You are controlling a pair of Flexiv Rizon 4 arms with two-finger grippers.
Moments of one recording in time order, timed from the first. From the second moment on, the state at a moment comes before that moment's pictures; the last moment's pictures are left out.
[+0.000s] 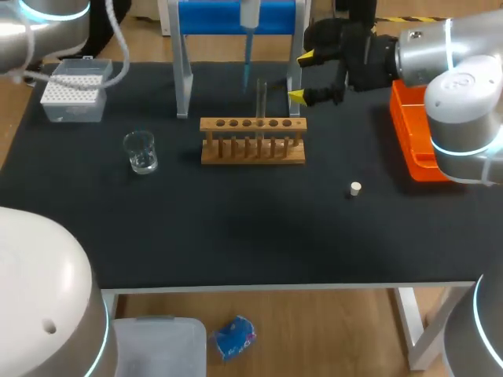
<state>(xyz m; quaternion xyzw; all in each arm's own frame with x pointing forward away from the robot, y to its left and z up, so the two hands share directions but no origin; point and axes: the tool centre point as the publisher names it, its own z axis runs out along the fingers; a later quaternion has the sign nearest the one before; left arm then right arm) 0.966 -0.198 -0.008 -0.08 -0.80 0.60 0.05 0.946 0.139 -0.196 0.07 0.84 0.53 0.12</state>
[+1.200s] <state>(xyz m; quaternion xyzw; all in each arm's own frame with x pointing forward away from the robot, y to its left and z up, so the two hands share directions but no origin) 0.997 -0.226 -0.005 -0.09 -0.78 0.61 0.07 0.946 0.139 -0.196 0.07 0.84 0.53 0.12</state>
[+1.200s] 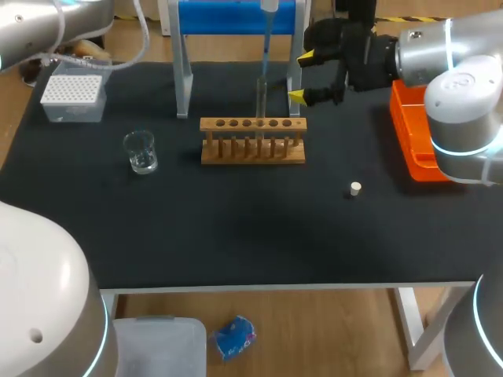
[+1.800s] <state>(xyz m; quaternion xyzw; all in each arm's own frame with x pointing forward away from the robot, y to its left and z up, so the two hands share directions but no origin) 0.993 -0.222 -0.010 -0.09 -0.78 0.61 0.06 0.946 0.139 -0.196 0.07 0.84 0.53 0.12</state>
